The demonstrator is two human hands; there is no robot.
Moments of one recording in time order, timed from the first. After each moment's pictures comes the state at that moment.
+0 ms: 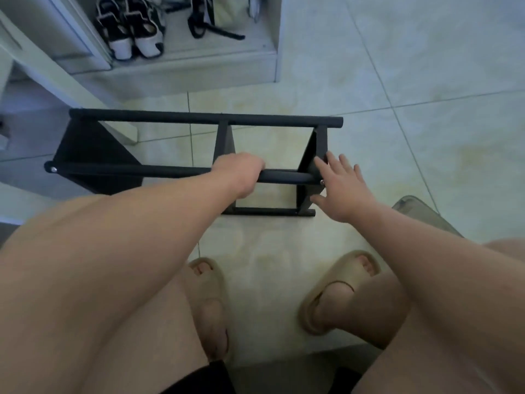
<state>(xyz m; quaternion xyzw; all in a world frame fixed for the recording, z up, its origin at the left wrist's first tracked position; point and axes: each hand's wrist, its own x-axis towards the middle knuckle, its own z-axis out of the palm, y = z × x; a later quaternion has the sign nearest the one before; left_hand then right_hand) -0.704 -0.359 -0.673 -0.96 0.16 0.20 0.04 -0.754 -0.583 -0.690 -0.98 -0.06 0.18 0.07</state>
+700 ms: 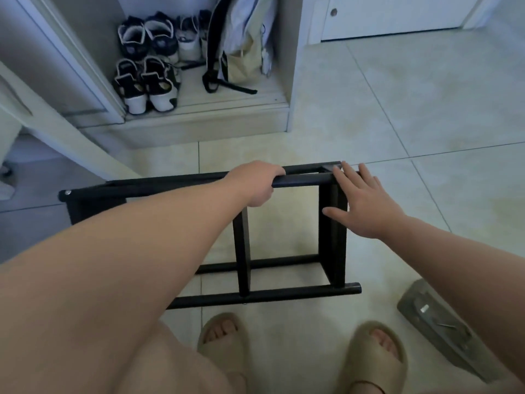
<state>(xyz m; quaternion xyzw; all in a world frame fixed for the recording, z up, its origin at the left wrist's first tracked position) -0.569 -0.348 -0.688 -0.96 0.19 0.18 -0.09 -0.628 -0.595 -0.699 -0.98 -0.08 0.16 0.09</state>
